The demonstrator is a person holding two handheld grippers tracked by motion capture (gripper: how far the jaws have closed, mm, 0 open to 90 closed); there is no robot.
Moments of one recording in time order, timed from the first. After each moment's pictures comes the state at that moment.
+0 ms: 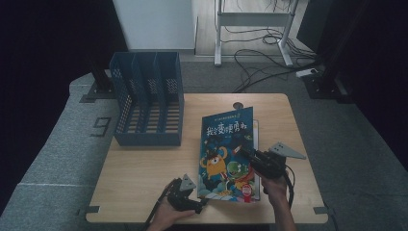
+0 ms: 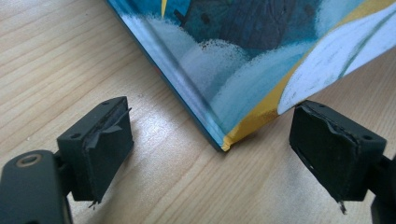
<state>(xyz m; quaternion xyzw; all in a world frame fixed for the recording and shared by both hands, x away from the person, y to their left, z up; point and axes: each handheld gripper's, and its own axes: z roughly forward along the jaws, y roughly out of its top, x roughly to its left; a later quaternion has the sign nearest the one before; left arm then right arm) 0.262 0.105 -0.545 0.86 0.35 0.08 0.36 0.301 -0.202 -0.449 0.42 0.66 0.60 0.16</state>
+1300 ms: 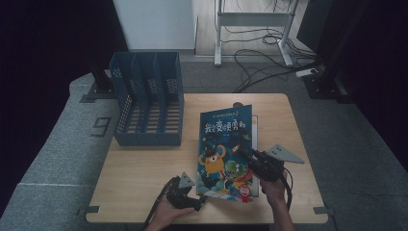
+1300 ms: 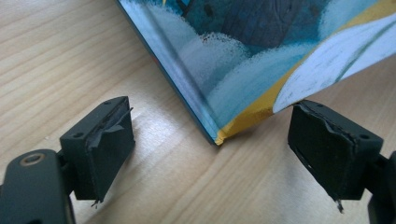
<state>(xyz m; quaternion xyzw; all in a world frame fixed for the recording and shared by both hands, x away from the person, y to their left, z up) 0.269 0.108 -0.544 0.86 0.36 0.08 0.36 0.293 -0.194 -0.445 0.39 0.66 0.60 0.20</state>
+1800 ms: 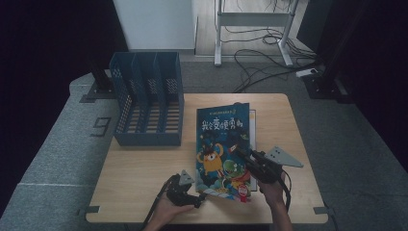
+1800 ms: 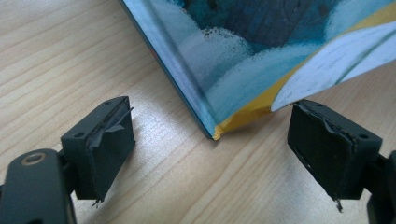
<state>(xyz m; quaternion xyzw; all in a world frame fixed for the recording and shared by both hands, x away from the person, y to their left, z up) 0.274 0.108 -0.542 0.86 0.37 0.08 0.35 0.287 -0.188 -0.442 0.36 0.66 0.62 0.22</state>
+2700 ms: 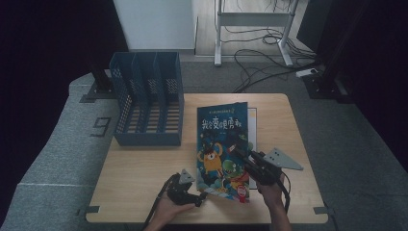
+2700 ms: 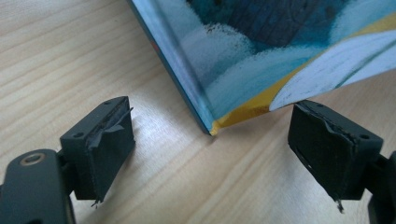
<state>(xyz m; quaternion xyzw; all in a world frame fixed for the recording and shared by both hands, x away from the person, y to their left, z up) 0.279 0.107 -0.543 0.85 0.38 0.07 0.36 0.278 -0.181 -0.434 0.35 0.66 0.63 0.24</state>
